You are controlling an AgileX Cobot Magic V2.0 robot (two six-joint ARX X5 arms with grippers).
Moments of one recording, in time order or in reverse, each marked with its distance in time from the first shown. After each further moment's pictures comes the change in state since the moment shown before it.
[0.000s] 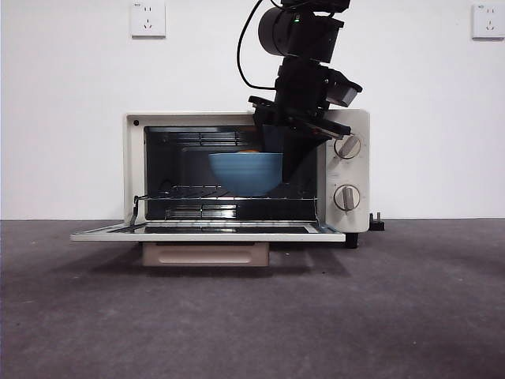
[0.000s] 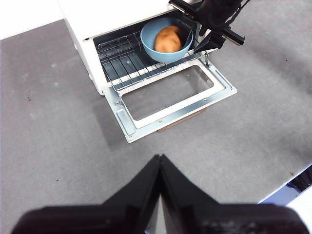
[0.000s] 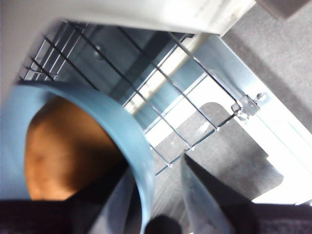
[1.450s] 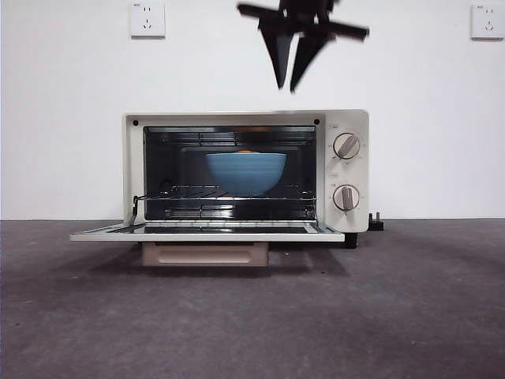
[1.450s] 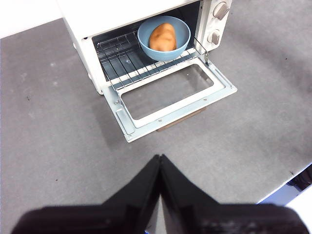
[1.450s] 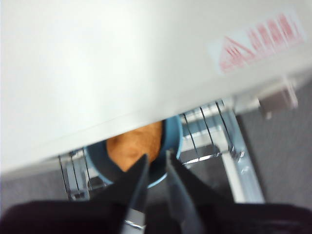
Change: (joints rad) left arm 0.000 0.008 0.000 0.000 0.000 0.002; right arm 0.062 -0.020 0.436 -0.279 0.202 -0.509
